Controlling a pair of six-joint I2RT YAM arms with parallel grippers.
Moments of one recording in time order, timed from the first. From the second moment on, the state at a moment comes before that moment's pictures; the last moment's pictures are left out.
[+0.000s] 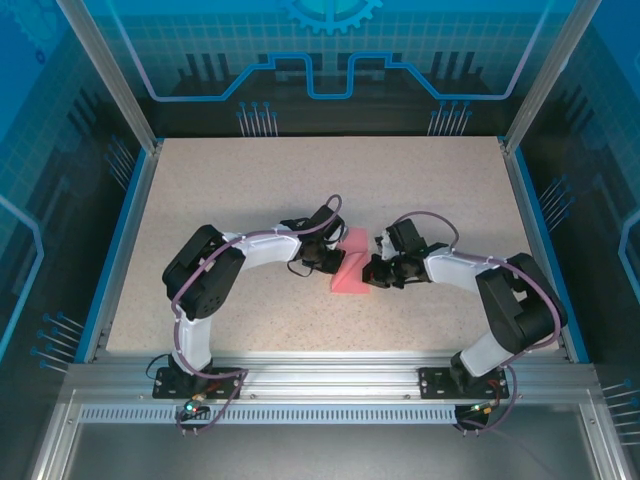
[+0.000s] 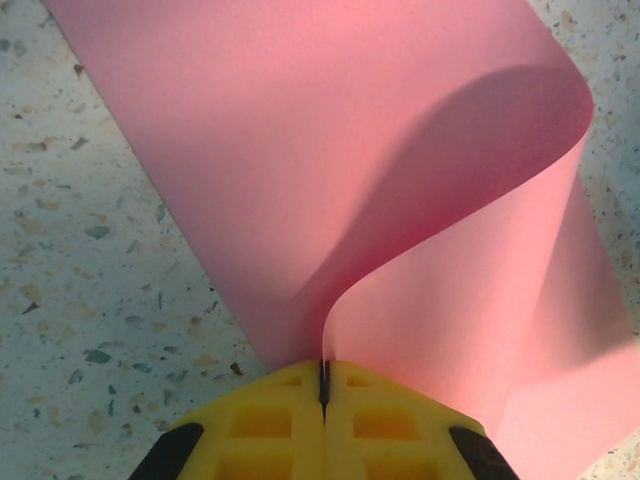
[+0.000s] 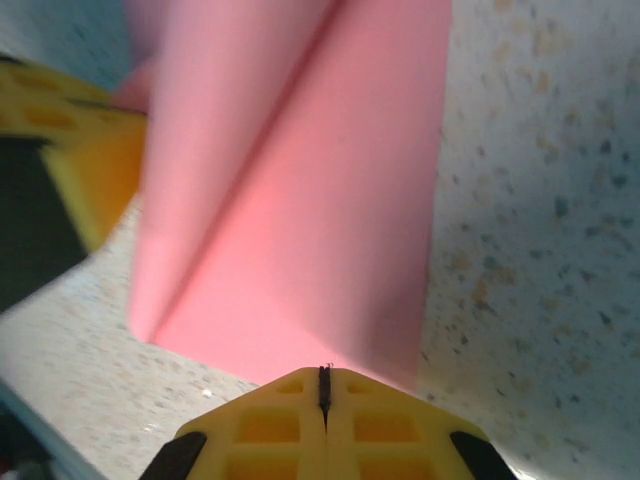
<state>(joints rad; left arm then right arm) -0.68 1.95 1.22 -0.42 0.16 -0.35 0.43 1.57 0.70 -0.20 -0.49 0.65</state>
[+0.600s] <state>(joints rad) -0.68 1.96 1.22 -0.41 0.18 -0.35 0.42 1.71 0.78 0.03 -0.58 0.73</state>
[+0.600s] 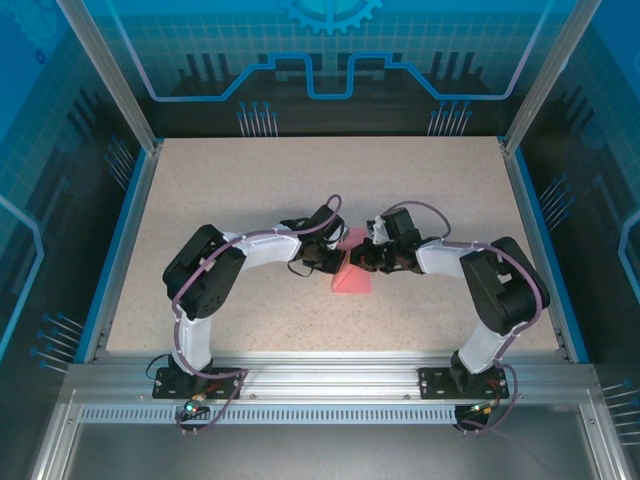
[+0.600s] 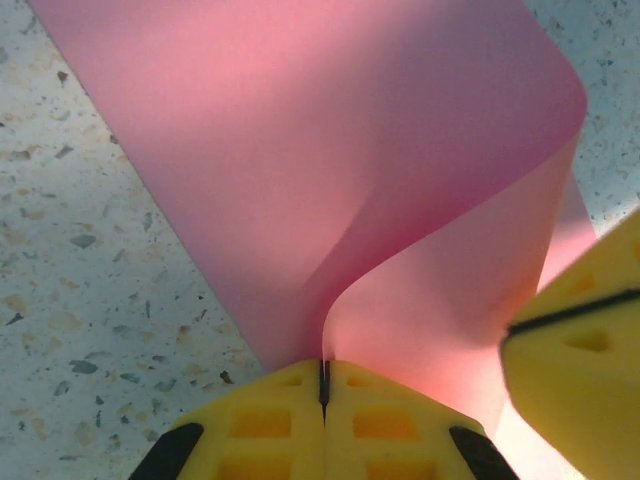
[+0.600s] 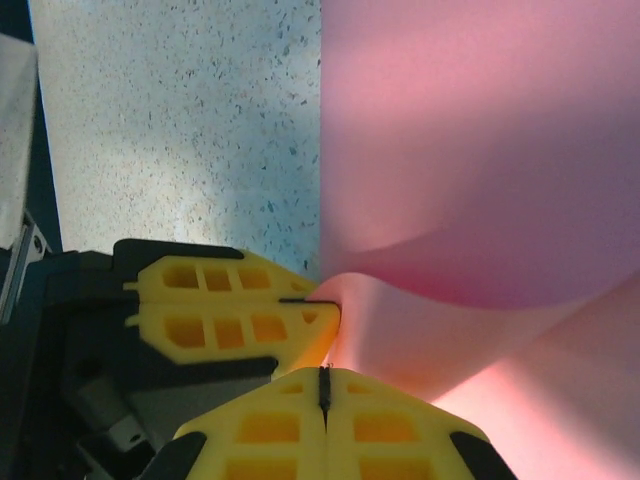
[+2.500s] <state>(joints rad) -0.66 1.77 1.16 -0.47 0.23 -0.35 0.43 1.77 0.84 -0.14 -0.48 0.65</state>
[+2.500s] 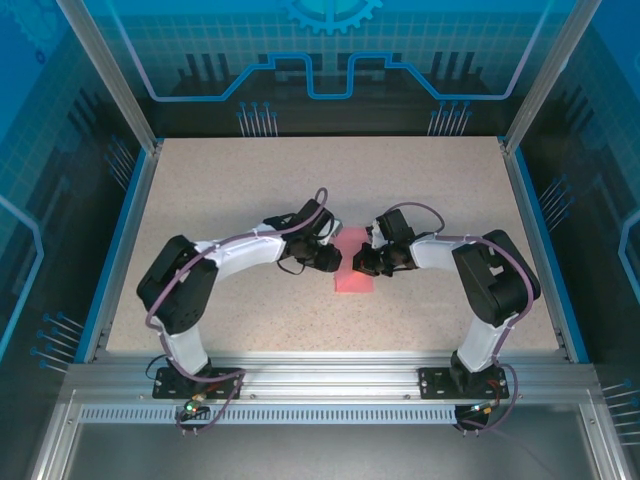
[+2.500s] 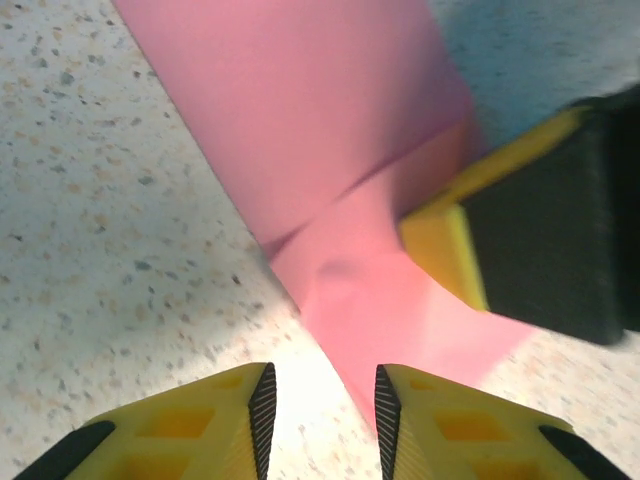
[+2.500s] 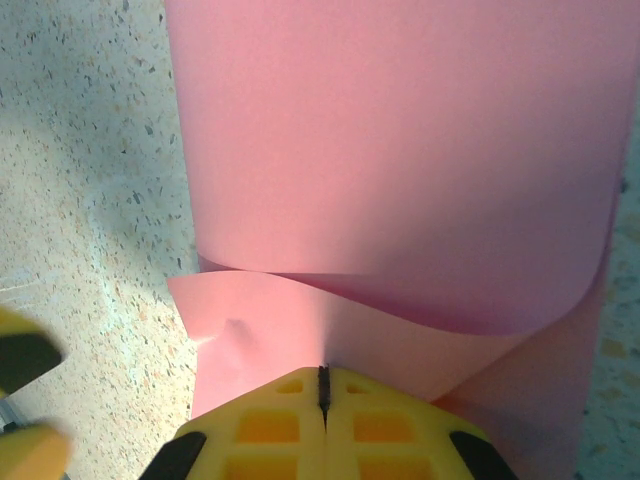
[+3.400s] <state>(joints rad) -0.66 1.90 1.11 -0.40 0.59 -0.41 0.43 1.77 0.84 -0.14 -0.48 0.65</state>
